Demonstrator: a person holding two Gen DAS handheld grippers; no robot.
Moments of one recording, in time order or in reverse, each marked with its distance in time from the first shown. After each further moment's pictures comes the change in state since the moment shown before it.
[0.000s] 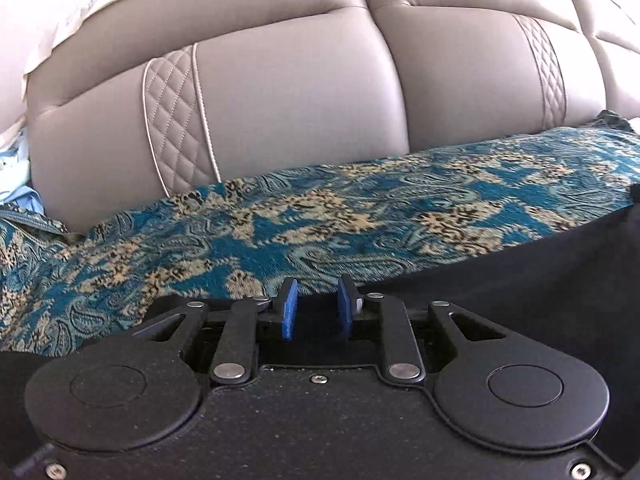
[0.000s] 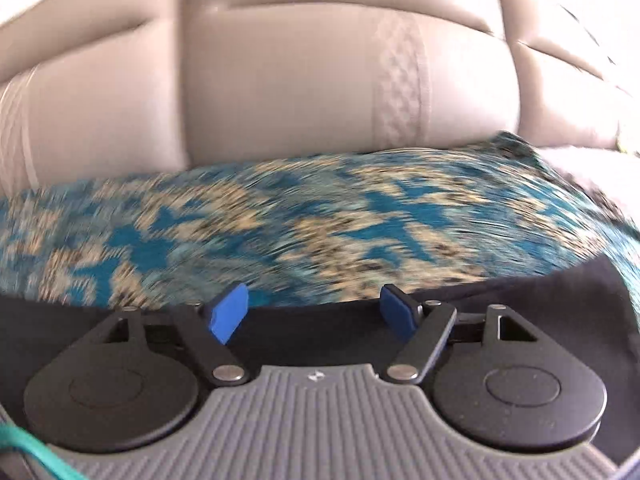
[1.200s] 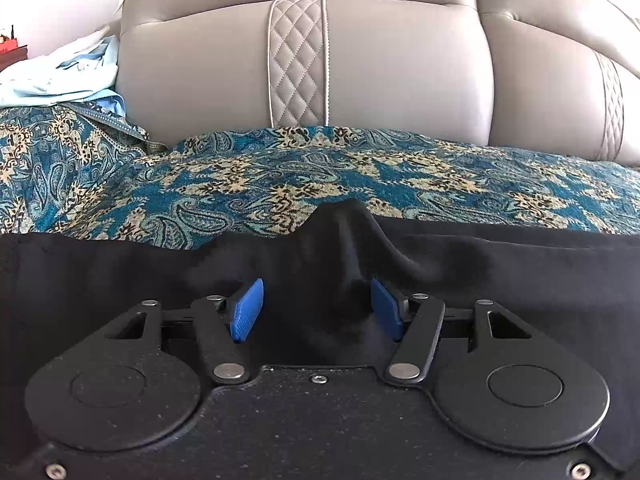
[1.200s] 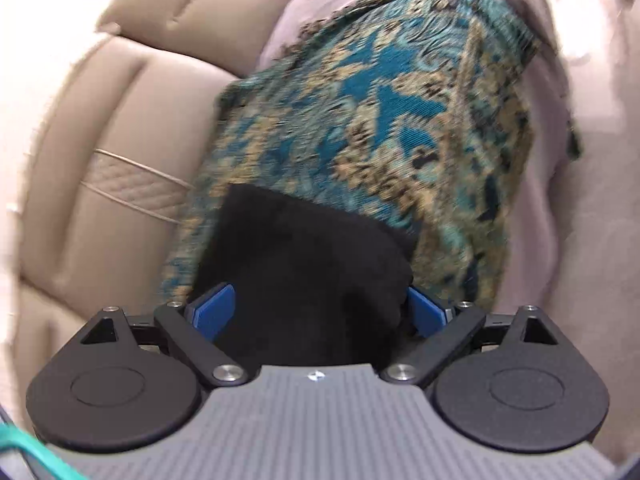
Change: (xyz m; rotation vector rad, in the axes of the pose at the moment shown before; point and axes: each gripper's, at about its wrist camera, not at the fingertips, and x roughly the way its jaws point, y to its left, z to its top) left arm -0.048 0.082 -0.037 -0.222 0.111 0.070; right arm -0.101 -0.263 -0.108 1.079 0.057 0.085
